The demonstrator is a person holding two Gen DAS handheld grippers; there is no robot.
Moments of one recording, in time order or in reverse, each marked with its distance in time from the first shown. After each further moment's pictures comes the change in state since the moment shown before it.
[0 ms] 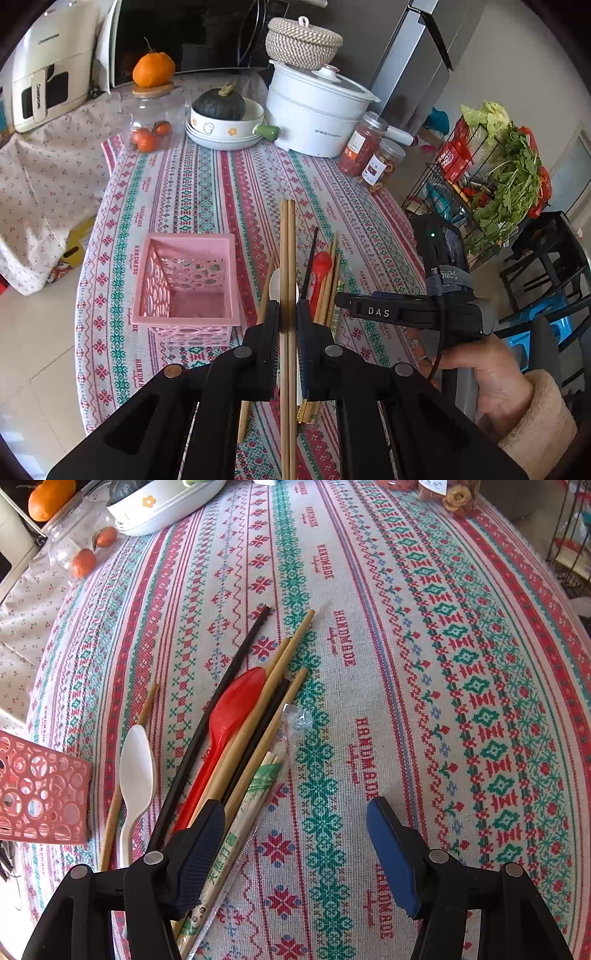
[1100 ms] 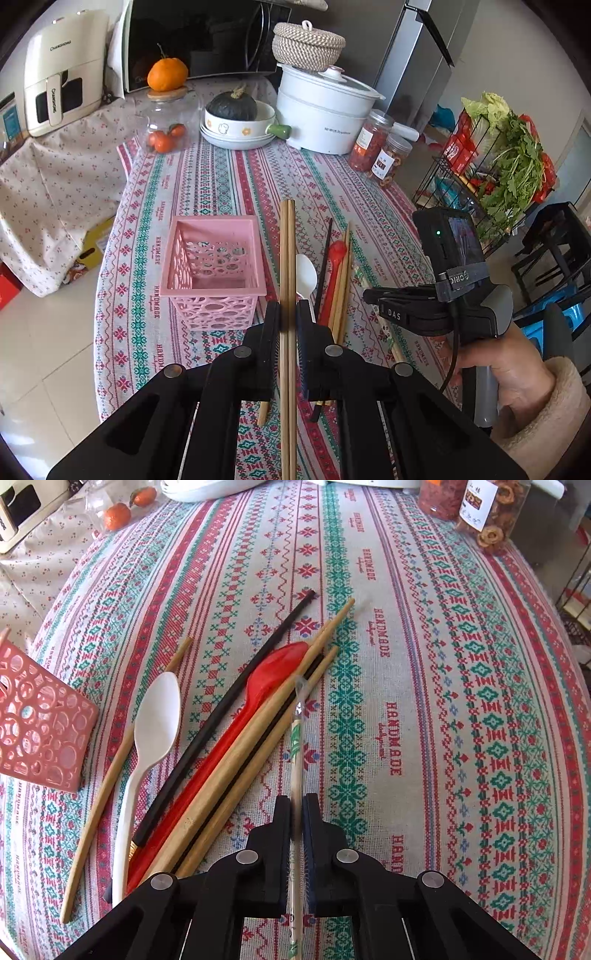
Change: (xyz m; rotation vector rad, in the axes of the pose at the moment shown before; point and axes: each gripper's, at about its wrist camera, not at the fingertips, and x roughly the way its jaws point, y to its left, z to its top) left arm -0.014 0.007 -0.023 0.030 -0.031 0.050; right arm -0.021 0.021 -0.018 -0.135 -0.045 -0.030
